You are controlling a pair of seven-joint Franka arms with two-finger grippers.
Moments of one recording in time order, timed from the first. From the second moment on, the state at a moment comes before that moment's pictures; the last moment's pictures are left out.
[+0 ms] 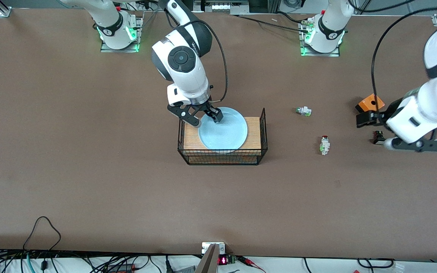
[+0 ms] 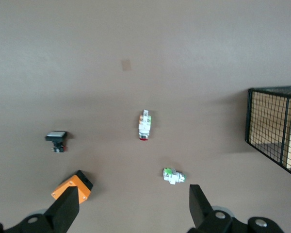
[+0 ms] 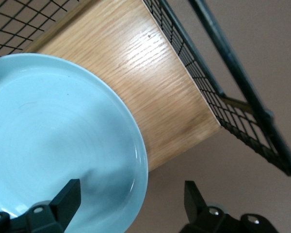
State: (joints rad) left arm 0.01 0.26 -0.12 -1.36 0.03 1.53 -0.09; right arm 0.75 0.48 -0.01 -1.62 0.09 2.17 1.28
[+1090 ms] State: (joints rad) left arm 0.02 0.01 -0.08 -1.67 0.02 1.66 -0.08; right arm 0.75 0.50 -0.01 -1.63 0.09 2.17 1.28
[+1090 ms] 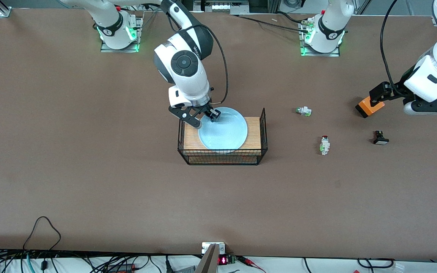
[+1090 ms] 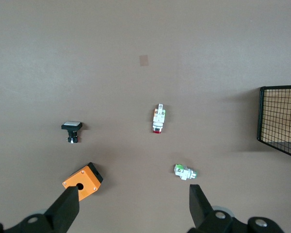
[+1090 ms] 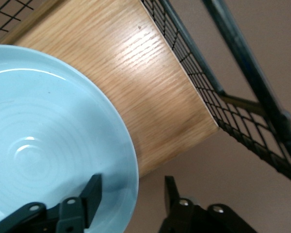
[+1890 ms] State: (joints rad) left arm 0.10 0.09 -0.07 -1.55 -0.04 1.61 -0.08; right arm 0.76 0.50 -0.02 -1.63 0.09 2.17 1.28
